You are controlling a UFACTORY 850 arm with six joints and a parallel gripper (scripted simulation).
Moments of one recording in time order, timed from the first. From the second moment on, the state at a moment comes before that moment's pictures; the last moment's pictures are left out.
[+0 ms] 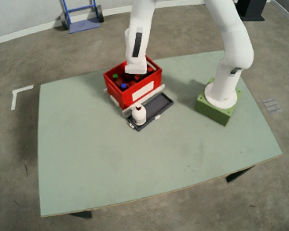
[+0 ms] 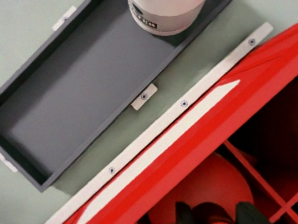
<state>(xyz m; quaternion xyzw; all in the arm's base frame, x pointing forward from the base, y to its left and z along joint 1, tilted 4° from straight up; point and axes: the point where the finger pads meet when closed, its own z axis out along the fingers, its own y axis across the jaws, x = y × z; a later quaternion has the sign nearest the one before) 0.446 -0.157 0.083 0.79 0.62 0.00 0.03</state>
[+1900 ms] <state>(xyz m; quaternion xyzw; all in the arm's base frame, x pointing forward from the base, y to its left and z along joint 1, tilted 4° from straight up) 0.446 -0.157 0.083 0.79 0.62 0.00 0.03</state>
